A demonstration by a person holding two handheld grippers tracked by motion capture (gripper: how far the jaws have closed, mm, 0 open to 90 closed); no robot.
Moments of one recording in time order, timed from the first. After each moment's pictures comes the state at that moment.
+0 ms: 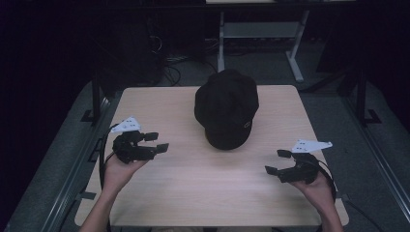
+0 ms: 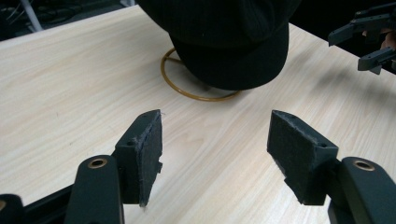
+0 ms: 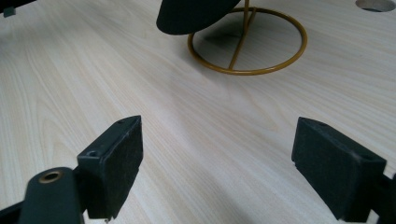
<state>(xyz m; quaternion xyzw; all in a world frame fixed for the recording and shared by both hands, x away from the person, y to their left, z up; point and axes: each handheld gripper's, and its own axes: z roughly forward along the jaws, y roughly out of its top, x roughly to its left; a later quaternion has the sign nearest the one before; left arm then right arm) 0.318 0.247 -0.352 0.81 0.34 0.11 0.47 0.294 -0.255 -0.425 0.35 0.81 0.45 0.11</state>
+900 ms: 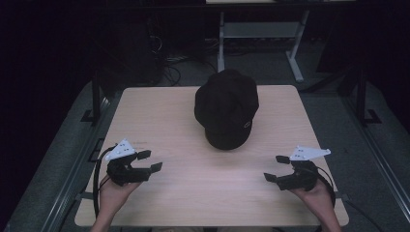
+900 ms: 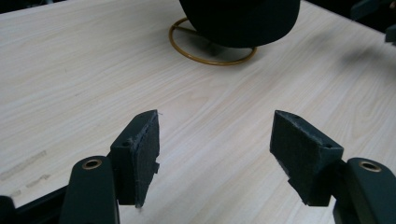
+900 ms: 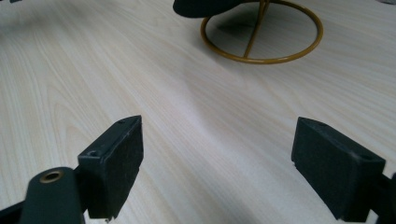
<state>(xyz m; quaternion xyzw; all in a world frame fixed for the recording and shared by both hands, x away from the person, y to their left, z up) 0.274 0.266 -0.393 0.80 0.36 0.14 0.47 0.277 -0.250 -0.432 0.34 0.82 0.44 0.11</state>
